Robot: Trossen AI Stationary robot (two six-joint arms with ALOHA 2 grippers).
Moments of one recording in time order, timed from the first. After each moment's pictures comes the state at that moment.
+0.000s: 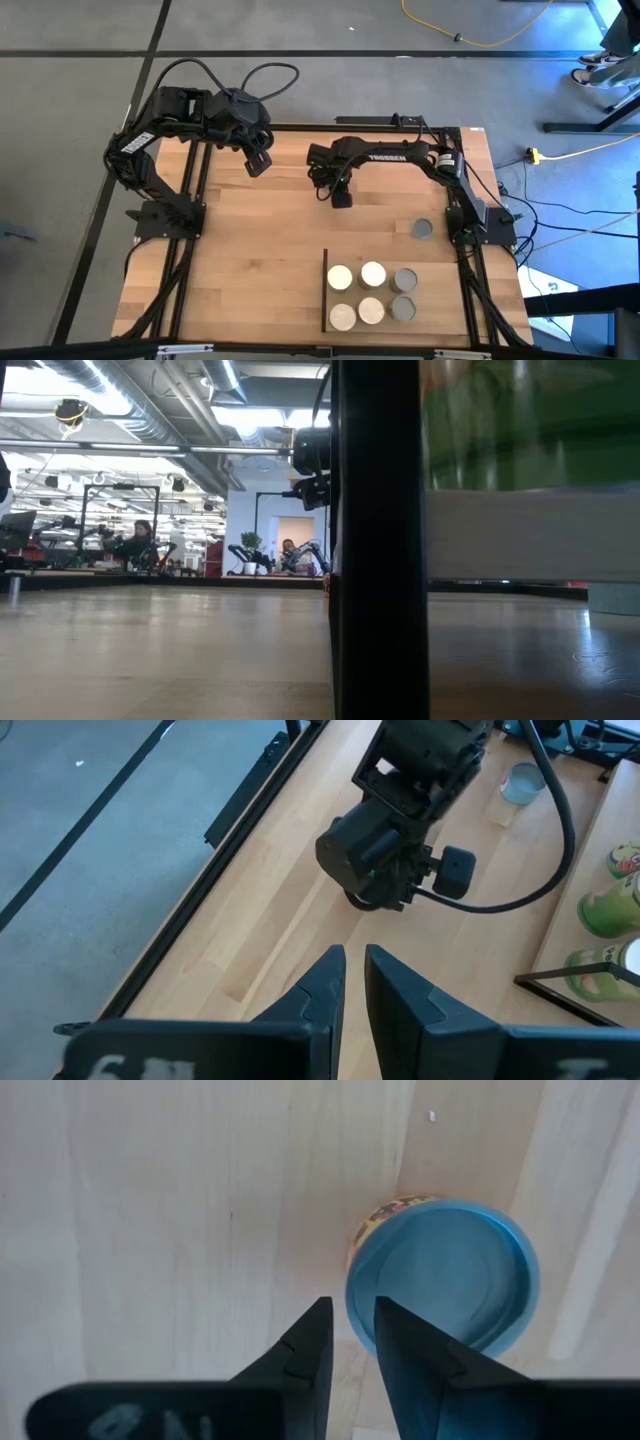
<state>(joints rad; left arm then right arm) 0.13 1.57 2.26 -1.57 -0.28 -0.31 -0.27 2.18 1.76 -1.04 -0.09 -0.39</state>
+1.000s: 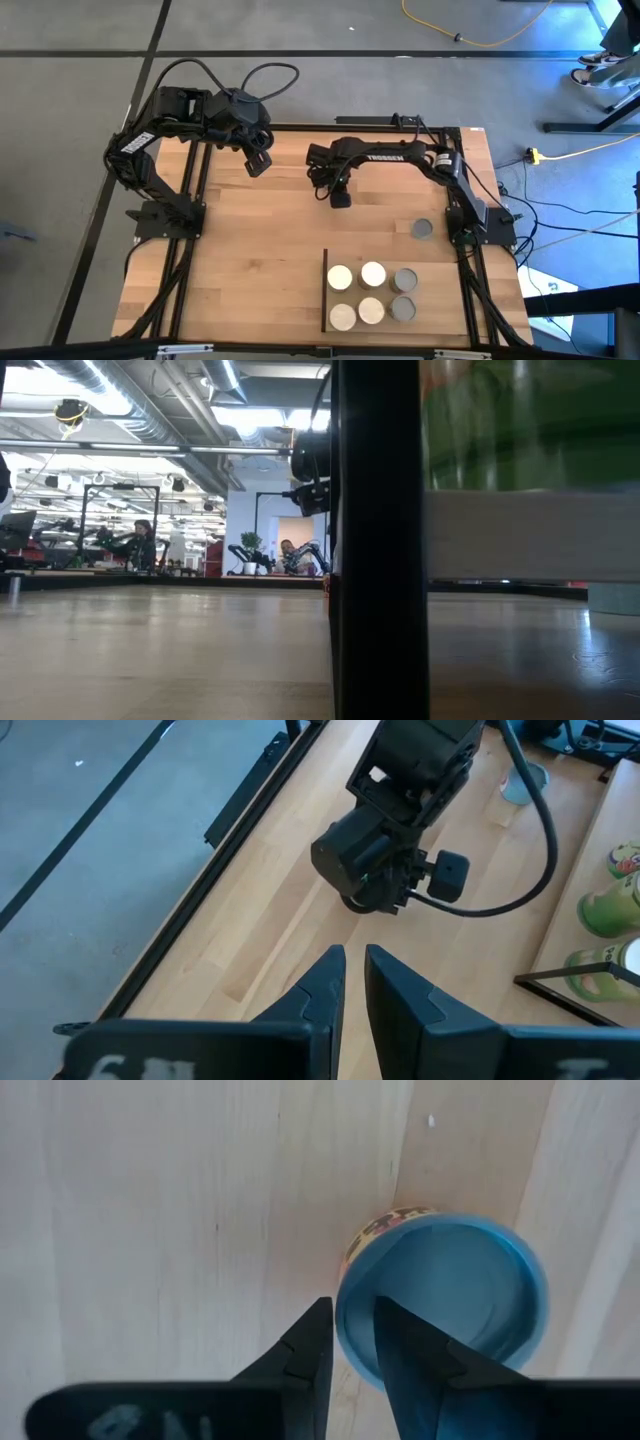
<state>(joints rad) 0.13 1.57 2.26 -1.57 -0.28 -0.31 -0.27 2.20 1.76 -1.01 -0.11 -0.40</state>
